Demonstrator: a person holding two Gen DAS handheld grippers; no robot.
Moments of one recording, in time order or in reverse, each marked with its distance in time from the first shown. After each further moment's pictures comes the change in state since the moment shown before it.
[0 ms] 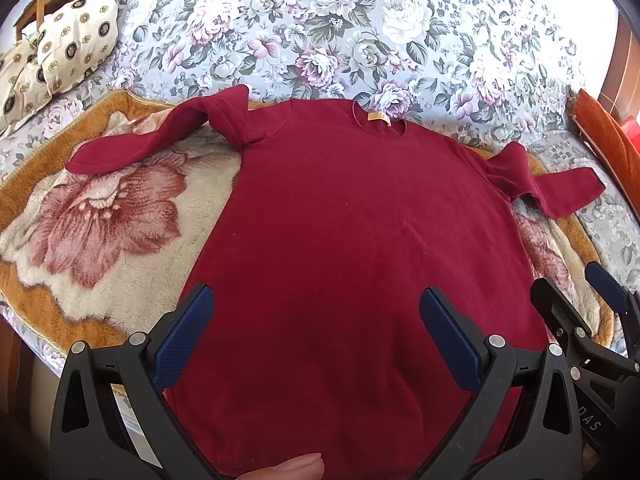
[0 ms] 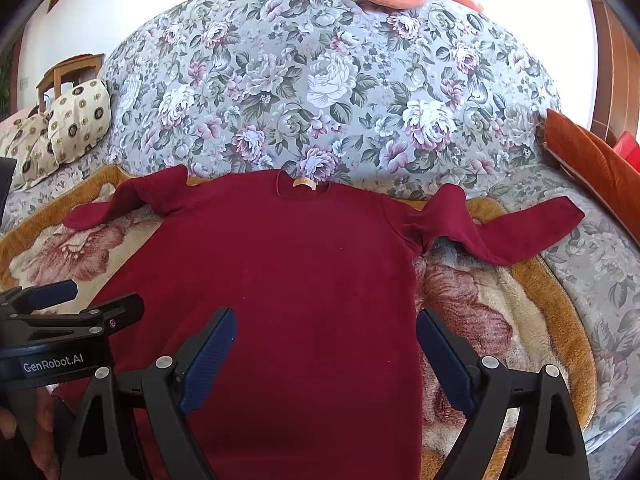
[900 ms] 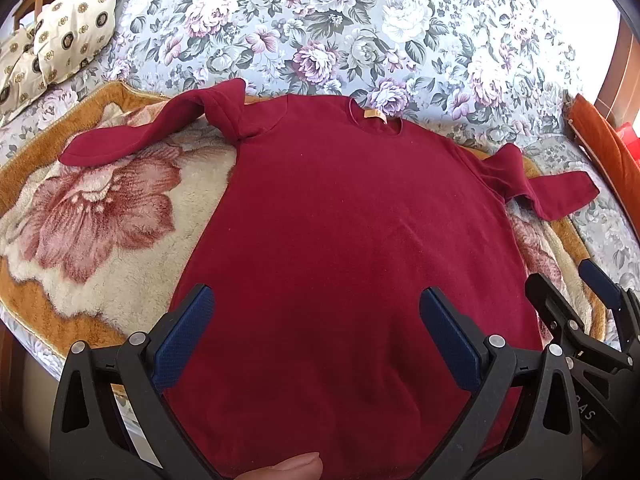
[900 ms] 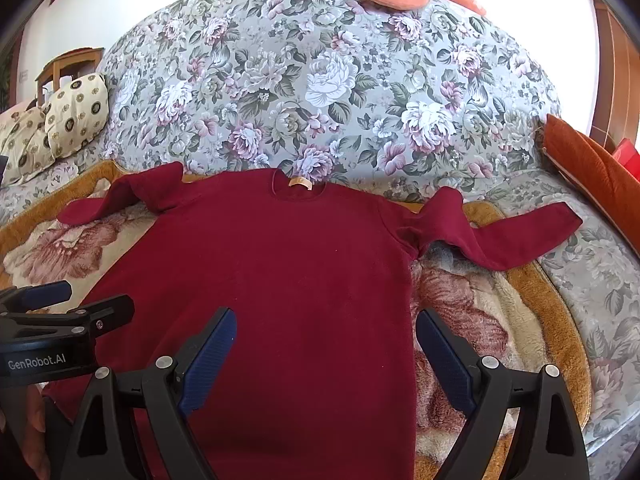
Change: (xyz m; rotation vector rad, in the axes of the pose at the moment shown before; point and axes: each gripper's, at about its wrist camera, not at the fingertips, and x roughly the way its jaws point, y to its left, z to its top) left arm 0.000 0.004 0.000 -0.023 0.020 -0.036; right arm 0.001 0.001 0.002 -0.022 0.000 -0.019
